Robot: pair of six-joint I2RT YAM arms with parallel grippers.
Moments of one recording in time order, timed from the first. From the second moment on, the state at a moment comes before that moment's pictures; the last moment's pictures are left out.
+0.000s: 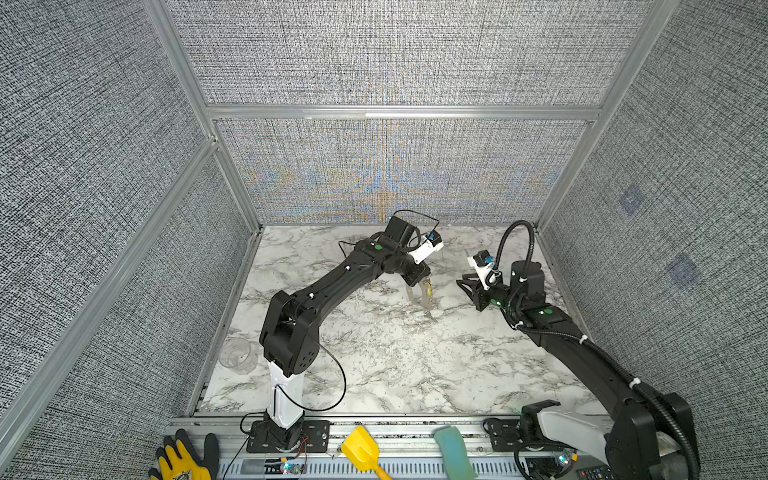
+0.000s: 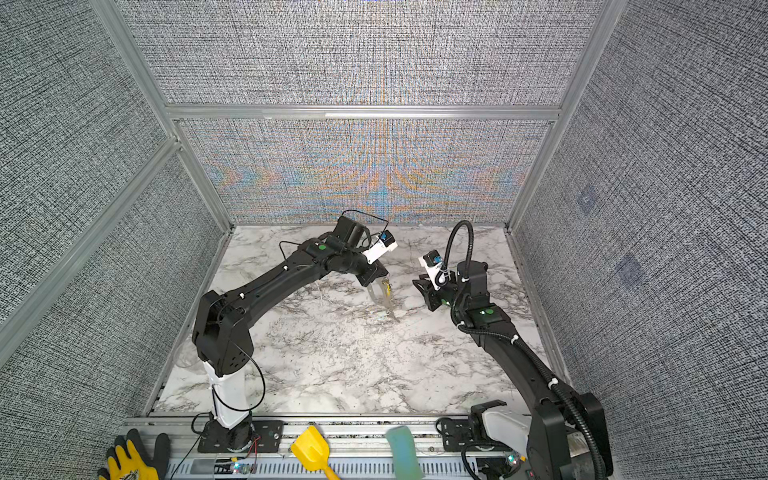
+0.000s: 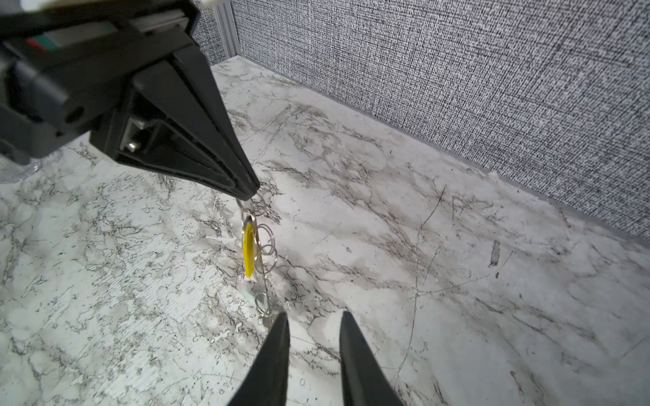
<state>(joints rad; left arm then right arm) -0.70 1.94 1.76 -0.65 0.42 0.26 0.23 1.16 0.76 -0.04 -0.46 -0.23</state>
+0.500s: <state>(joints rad) -0.71 1.91 1.84 -0.65 0.49 0.45 0.21 1.12 0.81 -0.06 -0.57 -0.31</state>
